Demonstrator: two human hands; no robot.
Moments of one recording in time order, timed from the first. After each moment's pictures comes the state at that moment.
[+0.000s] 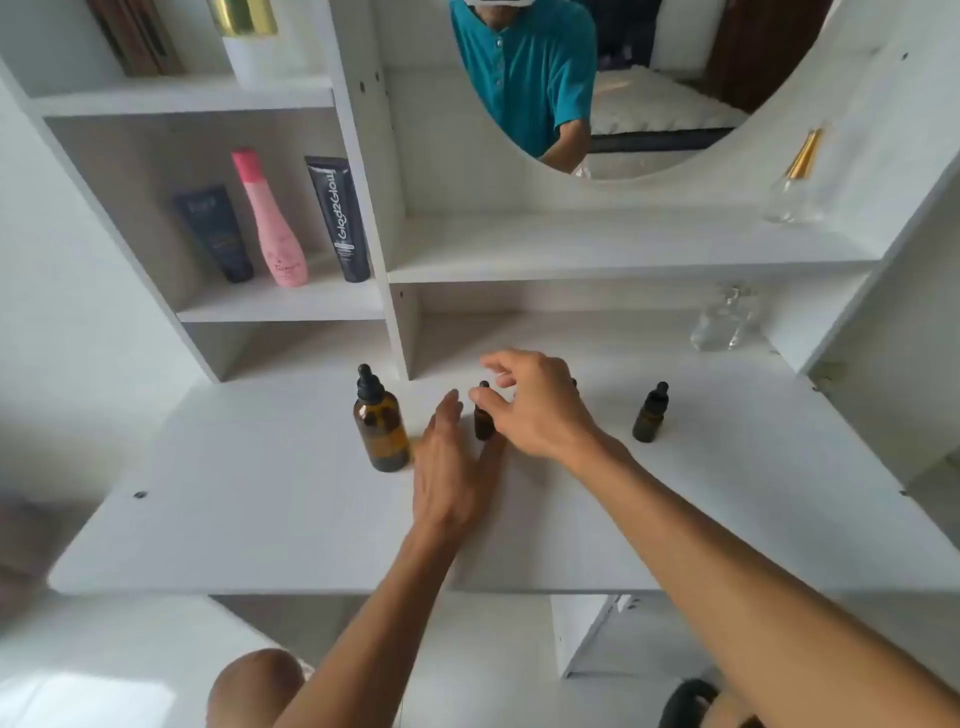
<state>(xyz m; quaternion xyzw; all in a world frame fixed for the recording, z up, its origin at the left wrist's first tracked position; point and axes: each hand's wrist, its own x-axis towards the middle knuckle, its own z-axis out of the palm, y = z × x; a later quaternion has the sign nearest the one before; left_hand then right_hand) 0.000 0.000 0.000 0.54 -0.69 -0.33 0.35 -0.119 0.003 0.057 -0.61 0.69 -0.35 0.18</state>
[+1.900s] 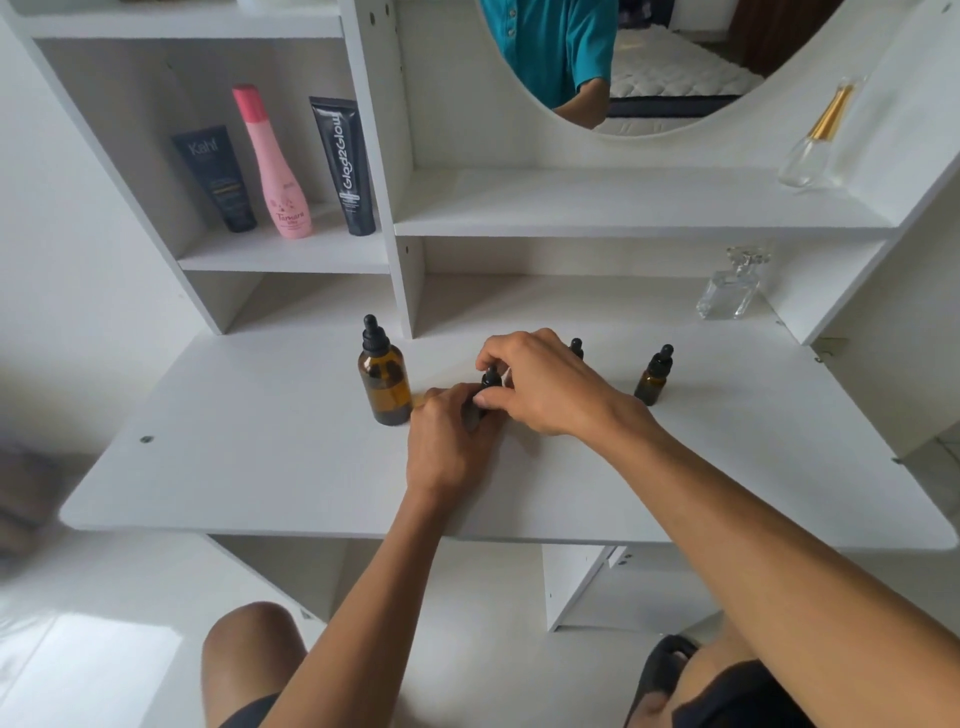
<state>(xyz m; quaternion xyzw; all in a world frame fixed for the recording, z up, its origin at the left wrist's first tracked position) 0.013 0.000 -0.017 0.50 -0.73 -0.28 0.37 -0.117 0.025 0.075 -0.70 0.68 -0.18 0.16</state>
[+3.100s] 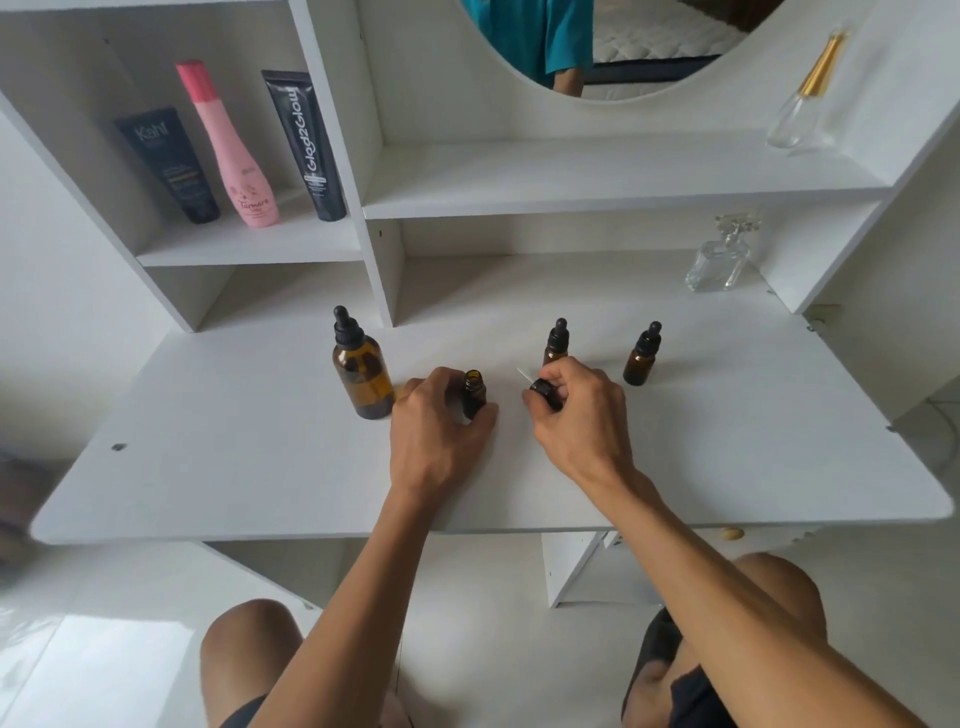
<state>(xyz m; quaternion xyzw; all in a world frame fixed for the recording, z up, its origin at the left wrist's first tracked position) 0.007 0.008 -0.009 0.55 -0.71 -0.25 0.36 -0.139 0.055 -0.013 -0.50 0.75 -0.43 0.05</state>
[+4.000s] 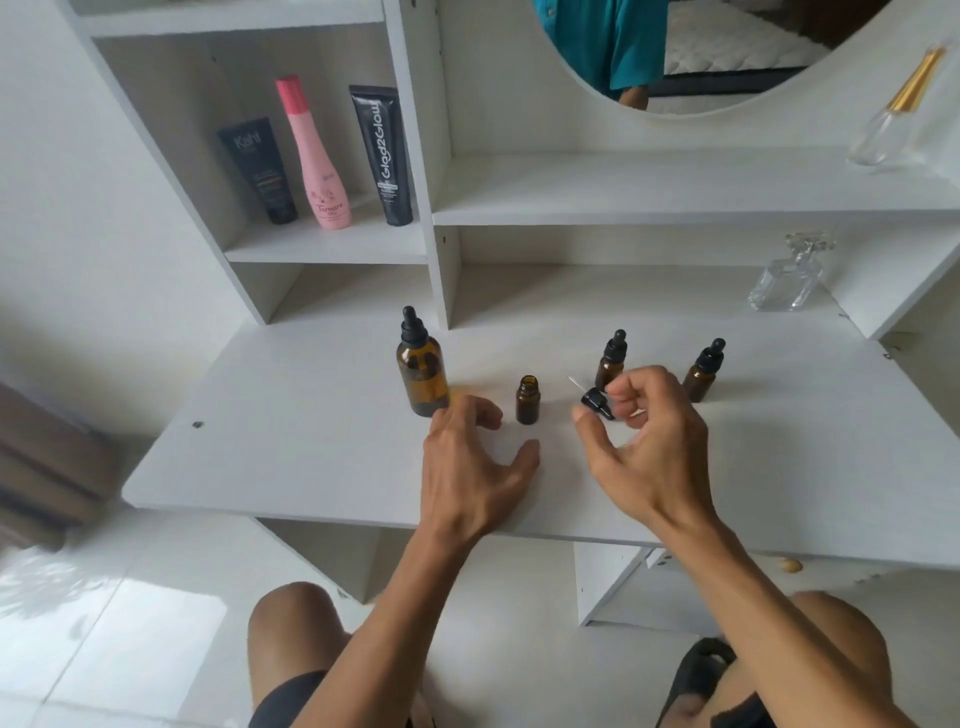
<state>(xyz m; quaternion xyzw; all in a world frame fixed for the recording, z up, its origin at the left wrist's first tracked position) 0.038 0.036 -0.012 0.55 -0.71 -0.24 0.37 -0.125 0.088 0.010 -0.51 0.70 -0.50 0.06</state>
